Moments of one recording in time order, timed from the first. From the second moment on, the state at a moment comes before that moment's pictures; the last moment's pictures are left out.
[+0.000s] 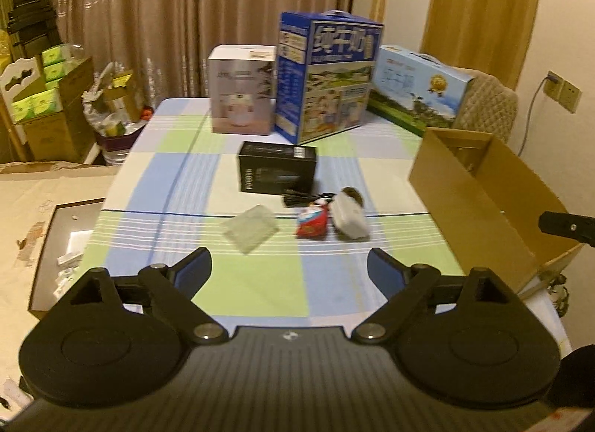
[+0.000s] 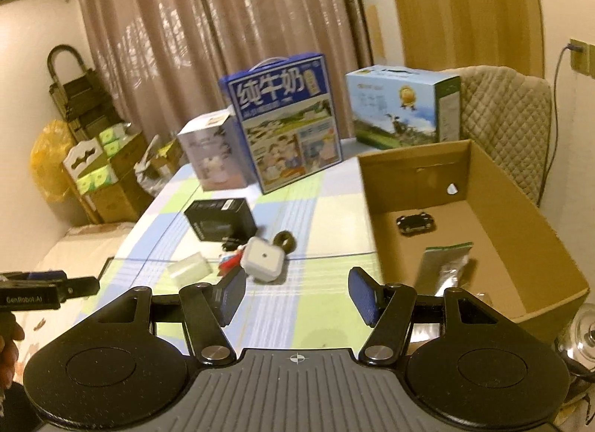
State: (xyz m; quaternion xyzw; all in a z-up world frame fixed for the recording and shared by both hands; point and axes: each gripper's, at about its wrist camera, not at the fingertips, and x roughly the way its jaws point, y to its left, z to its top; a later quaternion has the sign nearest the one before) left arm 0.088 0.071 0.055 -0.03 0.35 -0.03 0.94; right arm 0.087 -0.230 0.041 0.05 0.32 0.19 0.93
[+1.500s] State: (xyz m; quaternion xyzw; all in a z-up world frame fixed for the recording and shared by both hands) left arm 0.273 0.104 -0.073 0.07 0.41 -0.07 0.91; right arm 0.260 -0.131 -0.104 0.12 0.40 0.22 0.88
